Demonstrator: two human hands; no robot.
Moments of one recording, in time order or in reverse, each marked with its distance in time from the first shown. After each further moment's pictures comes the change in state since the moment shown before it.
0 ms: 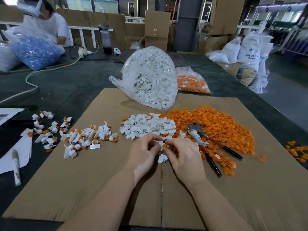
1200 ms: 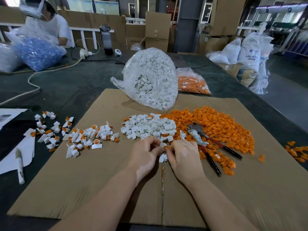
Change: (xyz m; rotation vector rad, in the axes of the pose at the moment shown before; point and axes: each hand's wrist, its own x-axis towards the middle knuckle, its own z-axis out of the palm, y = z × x) left_hand -0.001 0.000 0.002 0.051 0.008 -0.026; right_hand 0.001 -0.003 0.001 -0.128 -0.049 -0.009
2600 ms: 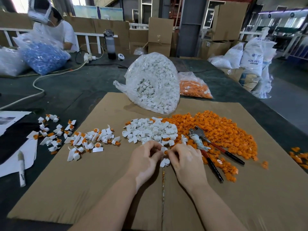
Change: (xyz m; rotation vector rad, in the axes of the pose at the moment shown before) left_hand -0.005 0.001 -0.003 0.074 0.018 0.078; right_hand -0.001 0.004 0.002 0.086 -0.051 0.132
